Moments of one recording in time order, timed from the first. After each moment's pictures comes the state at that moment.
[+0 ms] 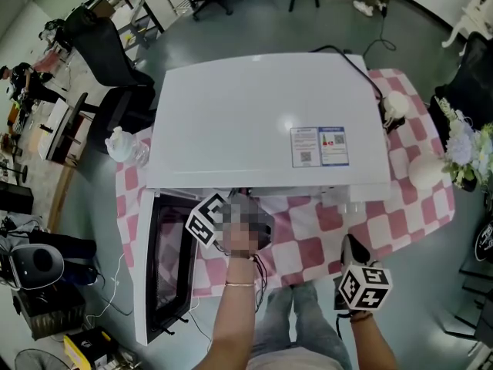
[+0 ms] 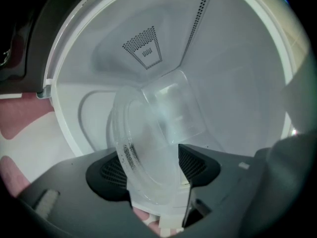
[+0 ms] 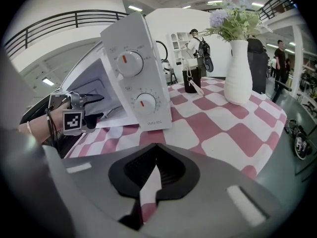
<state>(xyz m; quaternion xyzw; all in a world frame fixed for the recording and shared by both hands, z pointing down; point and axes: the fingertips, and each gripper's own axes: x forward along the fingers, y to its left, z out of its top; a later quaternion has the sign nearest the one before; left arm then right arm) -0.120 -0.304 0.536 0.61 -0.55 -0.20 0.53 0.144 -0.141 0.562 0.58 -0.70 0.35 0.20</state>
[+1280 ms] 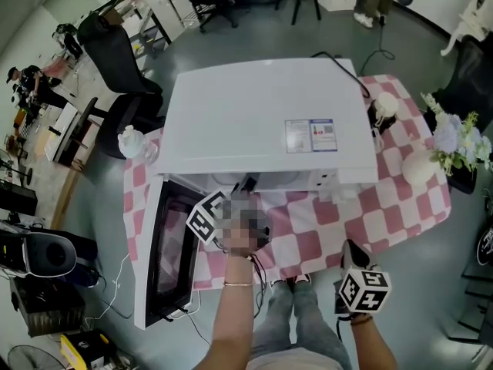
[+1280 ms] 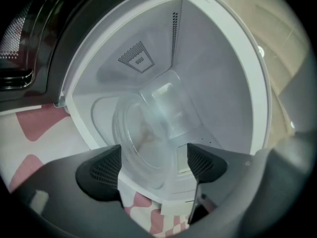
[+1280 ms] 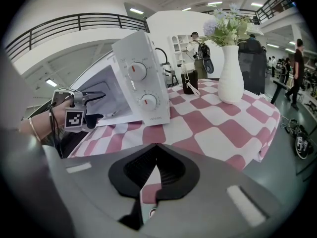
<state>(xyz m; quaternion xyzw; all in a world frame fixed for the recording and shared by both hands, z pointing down) -0.117 -0.274 0.519 0.62 -0.56 -0.17 0.52 0.152 -0.105 0.550 0.58 -0.71 0.35 0.19</state>
